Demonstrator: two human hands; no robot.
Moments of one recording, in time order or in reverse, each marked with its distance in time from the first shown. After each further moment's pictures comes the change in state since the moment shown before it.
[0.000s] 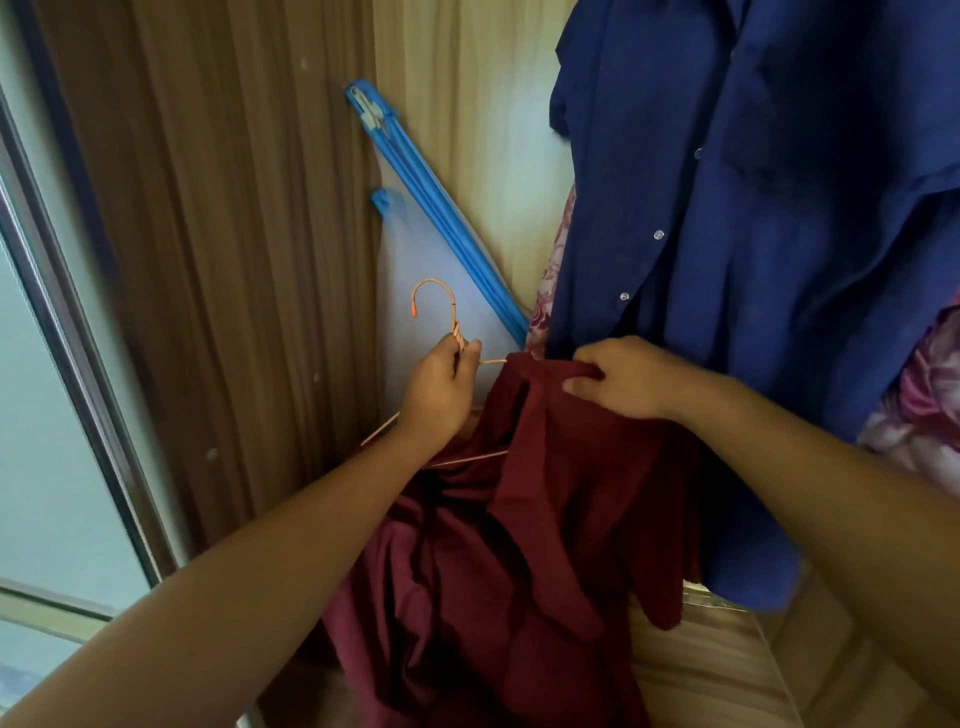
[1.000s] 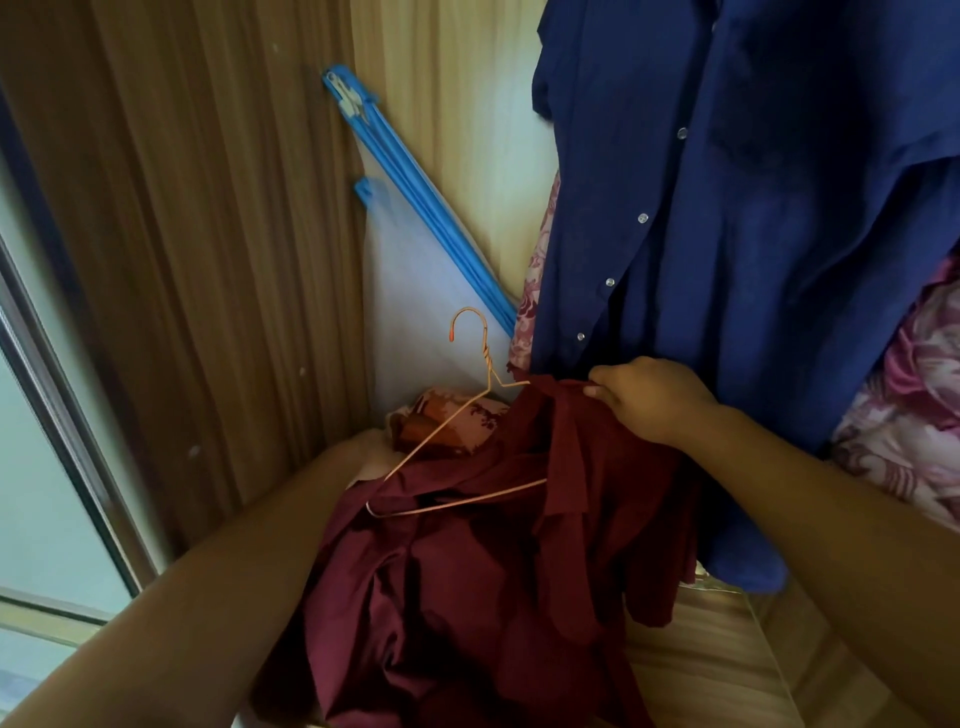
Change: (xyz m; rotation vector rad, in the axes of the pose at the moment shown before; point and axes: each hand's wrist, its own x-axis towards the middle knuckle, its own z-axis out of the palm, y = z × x) left_hand -0.017 -0.119 -0.033 0.500 -0.633 -0.616; right_hand -0.024 0.045 0.040 -0.266 0.132 -0.048
